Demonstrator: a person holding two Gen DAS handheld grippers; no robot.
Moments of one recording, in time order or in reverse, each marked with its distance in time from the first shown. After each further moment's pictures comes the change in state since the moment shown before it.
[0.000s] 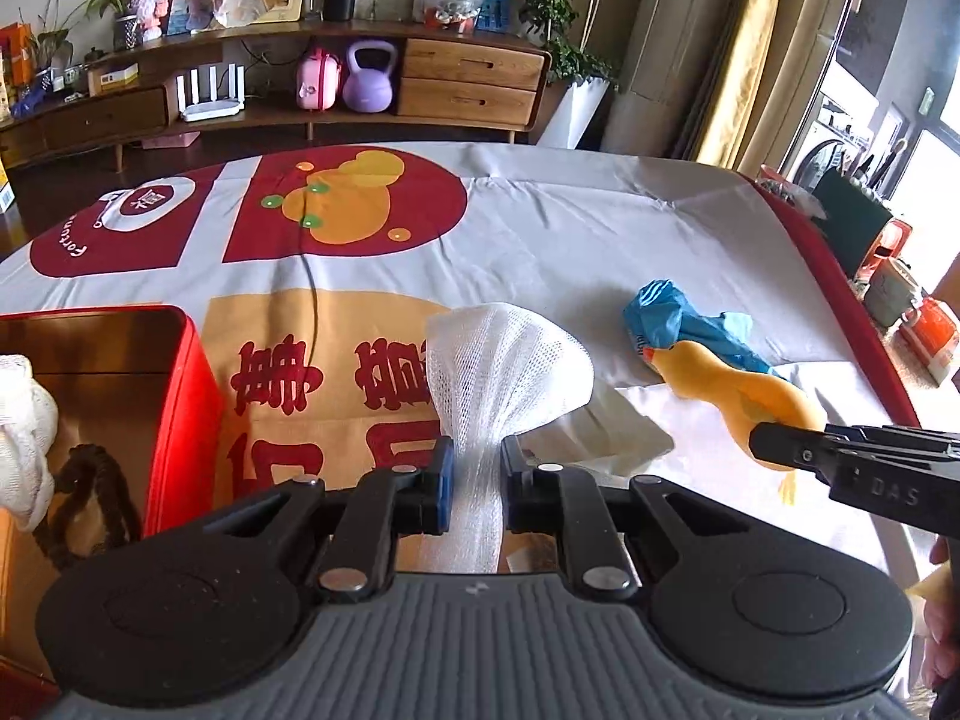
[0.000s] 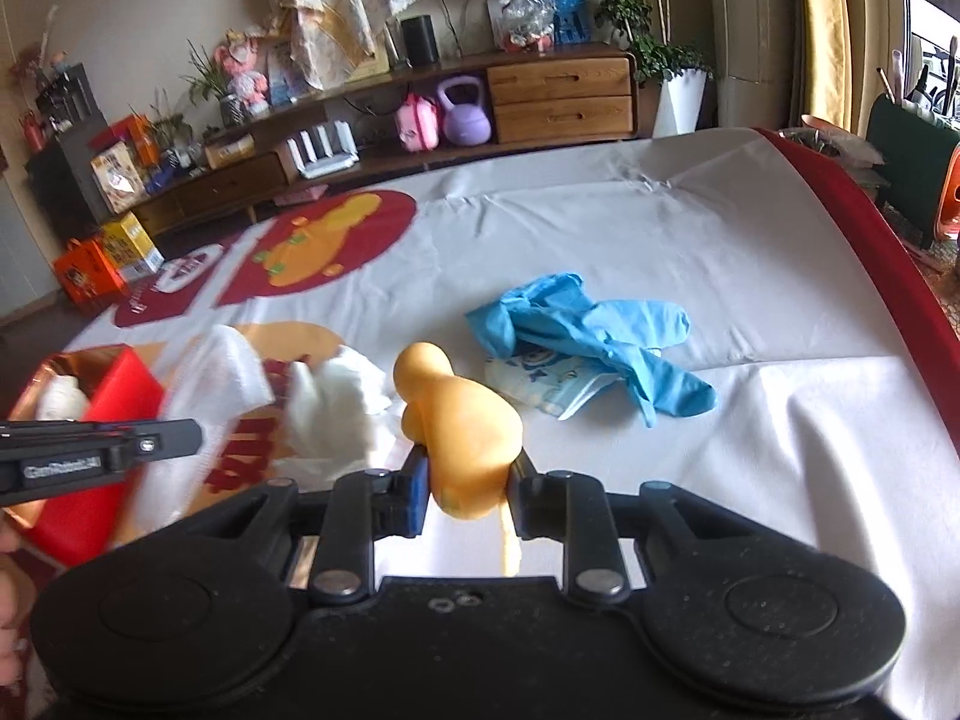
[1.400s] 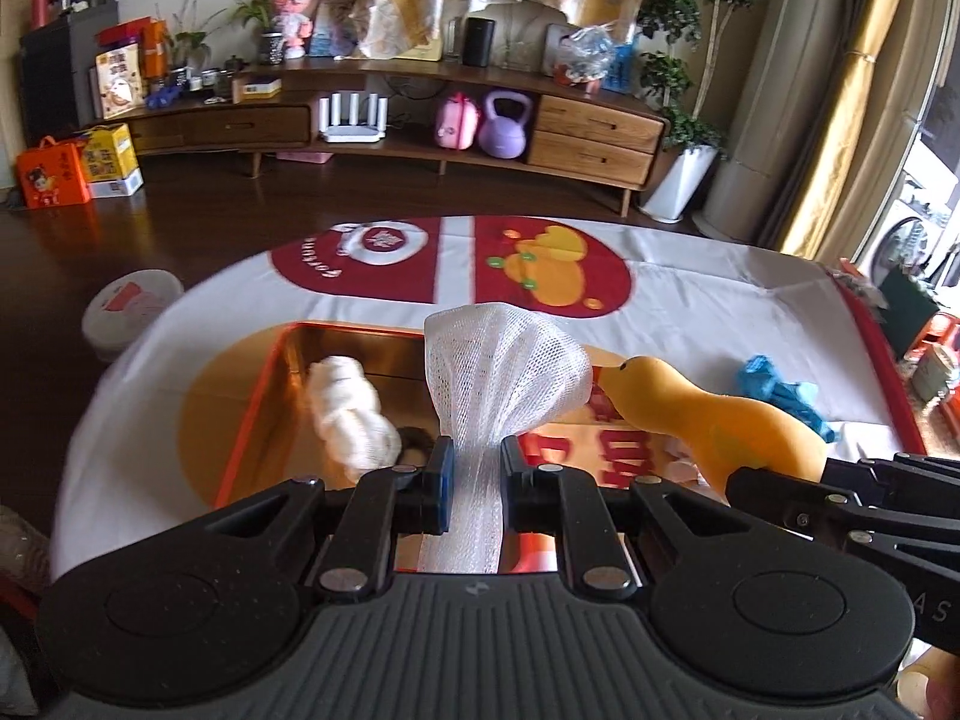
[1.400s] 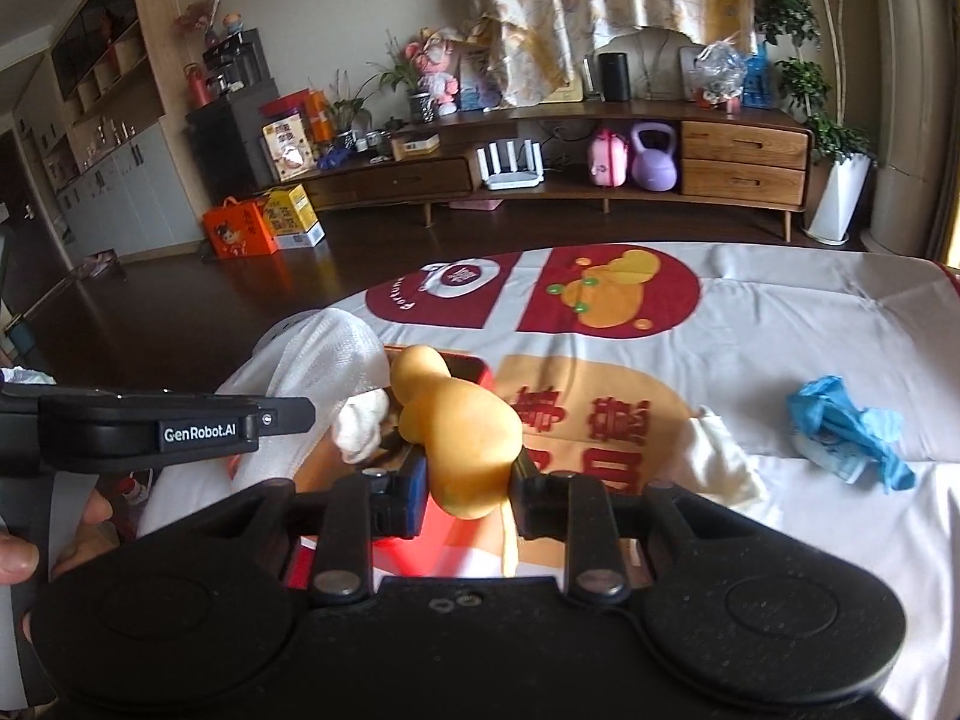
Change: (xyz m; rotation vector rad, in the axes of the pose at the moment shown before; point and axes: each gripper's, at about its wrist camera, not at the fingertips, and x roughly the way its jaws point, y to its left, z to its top) left arm -0.163 0.109 -0.003 -0.127 -0.062 0.185; right arm -0.068 0.203 0.010 -0.199 -0.018 0.224
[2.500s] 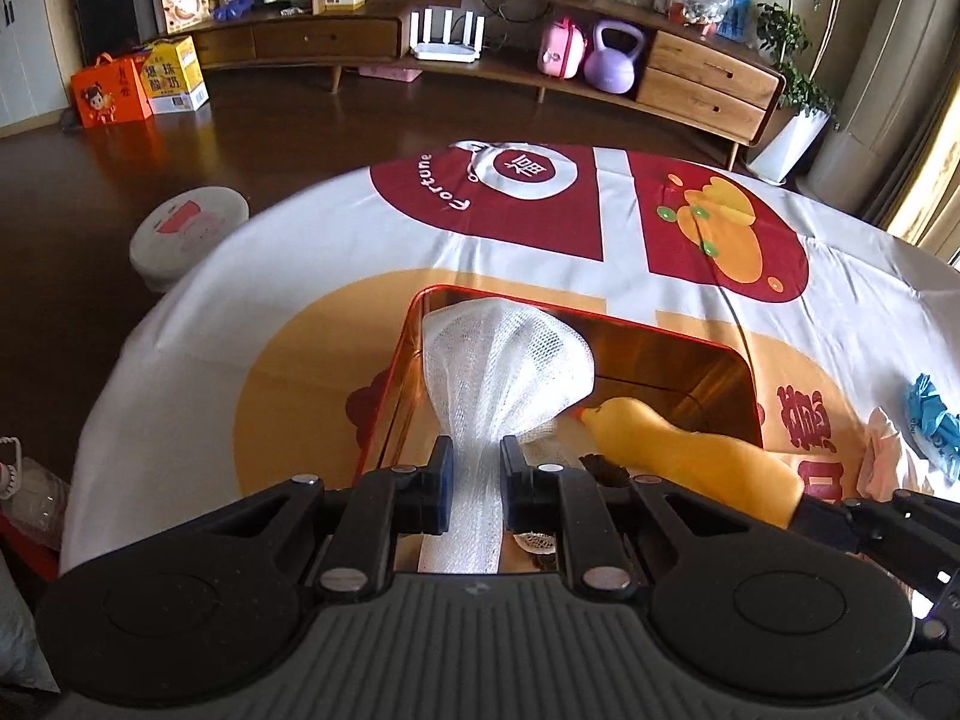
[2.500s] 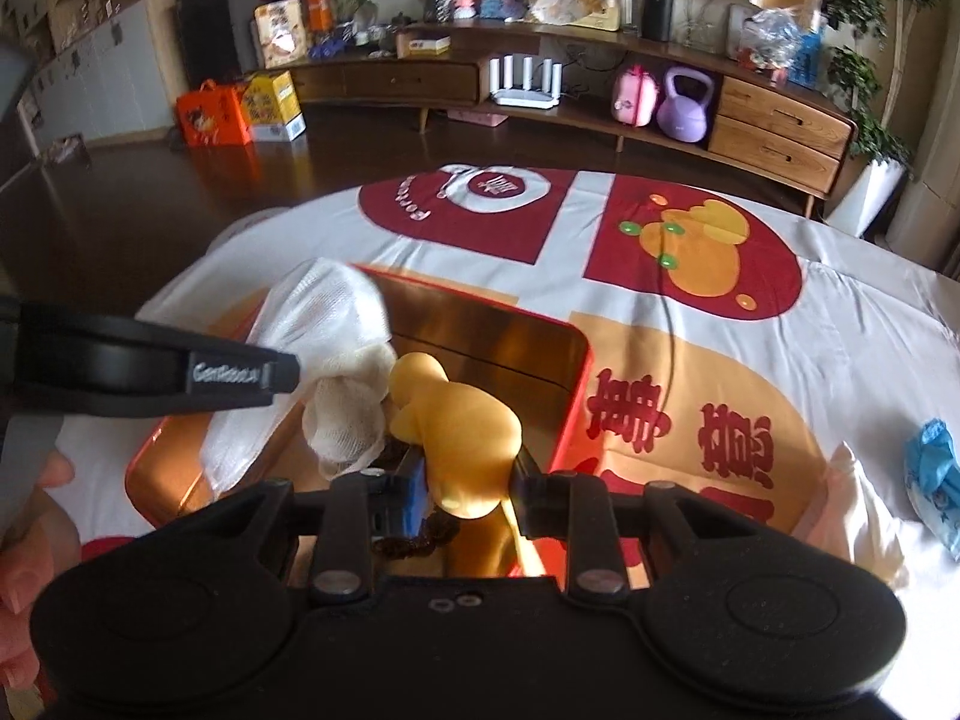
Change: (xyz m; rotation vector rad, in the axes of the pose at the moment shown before) left arm 0.117 0.081 0.021 -0.098 0.152 0.117; right arm 0.158 0.065 0.008 -0.145 0.177 -0.103
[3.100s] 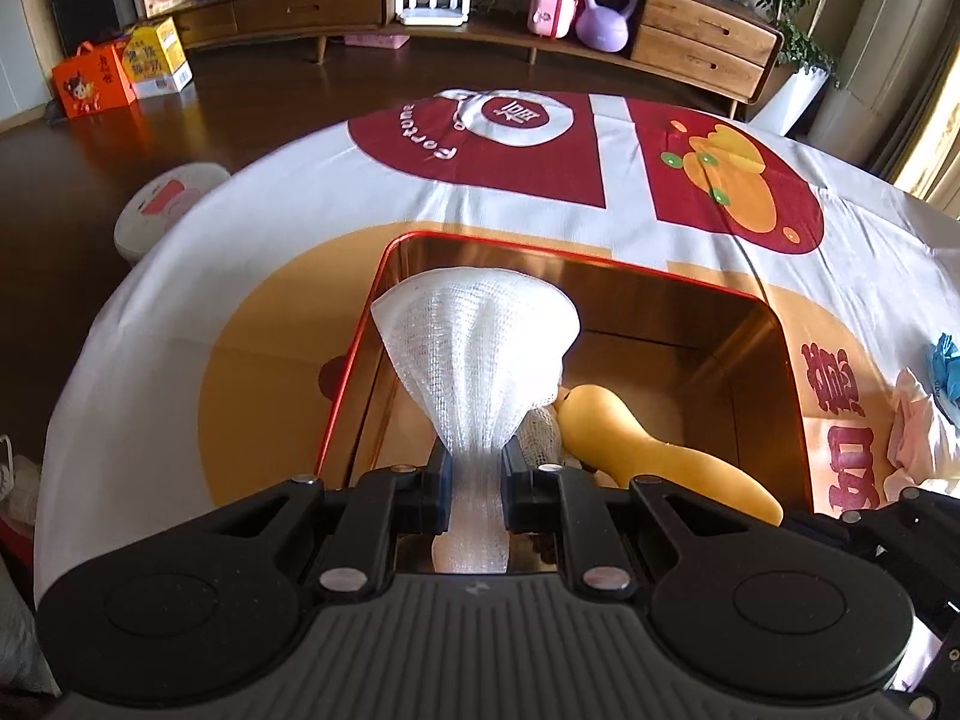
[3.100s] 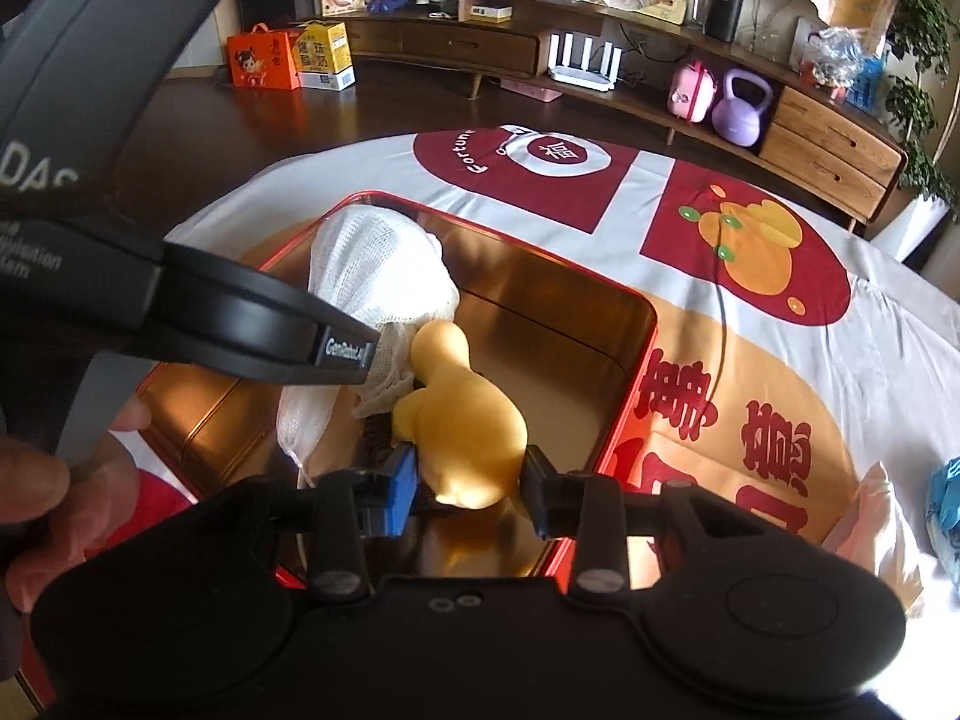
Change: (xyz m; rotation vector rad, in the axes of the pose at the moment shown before) left arm 0.030 -0.004 -0.008 0.026 0.077 0.007; right arm 0.011 0.016 -0.011 -0.124 0.057 0.035
